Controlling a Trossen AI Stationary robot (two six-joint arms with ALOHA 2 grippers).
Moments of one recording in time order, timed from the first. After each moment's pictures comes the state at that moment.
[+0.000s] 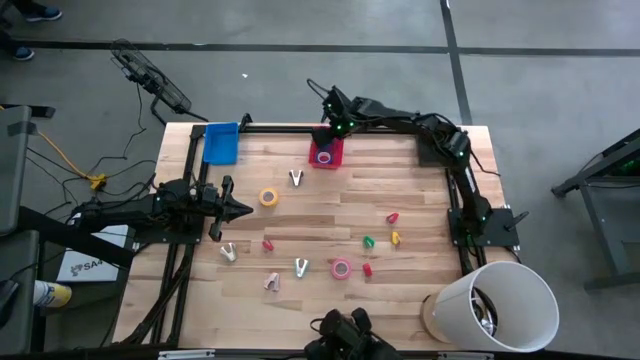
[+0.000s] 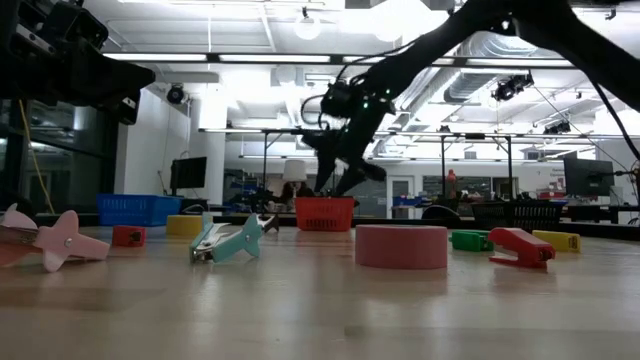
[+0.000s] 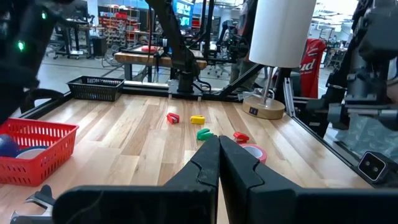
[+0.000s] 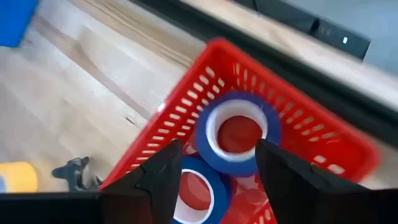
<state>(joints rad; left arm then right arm) 0.09 0.01 0.02 0.02 0.17 -0.10 -0.62 2.18 1.78 -0.58 -0.14 0.45</state>
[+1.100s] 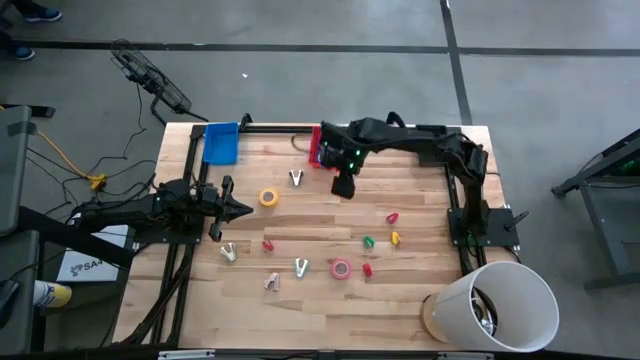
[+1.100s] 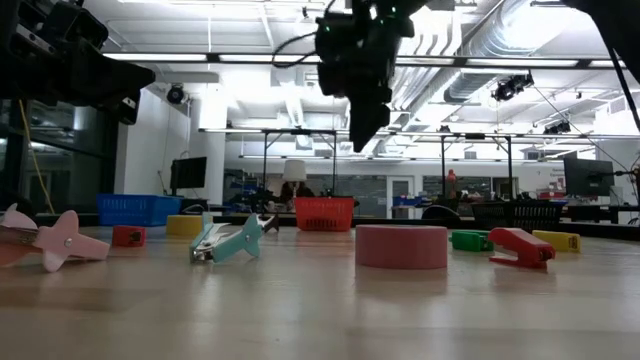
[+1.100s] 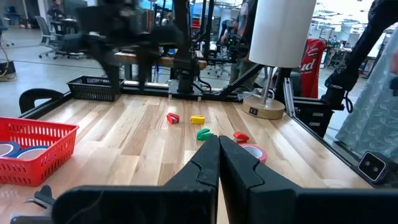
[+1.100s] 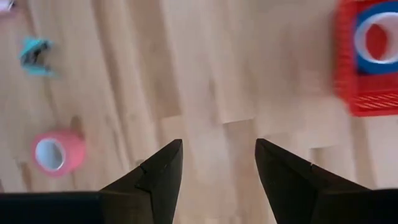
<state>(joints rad) 0.09 0.01 0.02 0.02 0.17 -0.10 -0.30 1.97 1.78 -1.13 -0.22 -0.06</state>
